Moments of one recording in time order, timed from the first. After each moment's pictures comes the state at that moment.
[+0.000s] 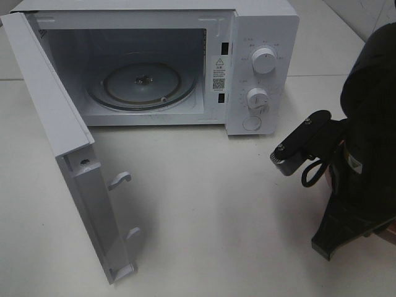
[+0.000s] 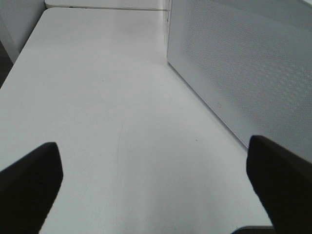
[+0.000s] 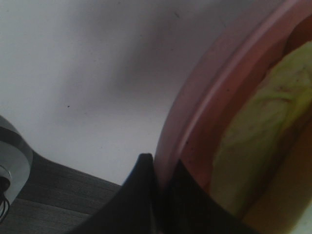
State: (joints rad) left arm 0.10 0.00 -0.52 -0.12 1.08 0.07; right arm 0.73 1.49 -0.79 -0.37 1.04 0.30
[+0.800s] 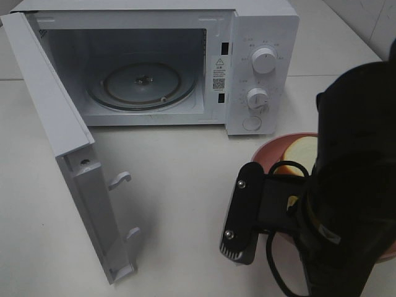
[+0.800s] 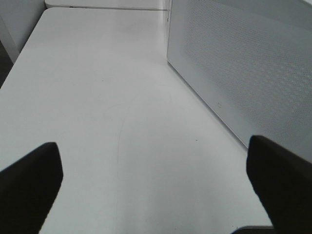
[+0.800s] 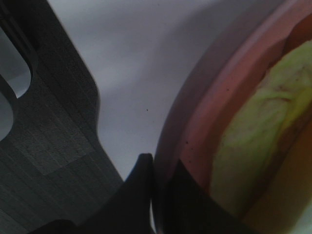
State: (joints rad) left arm 0.10 0.00 -0.52 -0.12 1.08 0.07; right arm 1.09 1.47 -0.79 -0.38 1.04 0.09
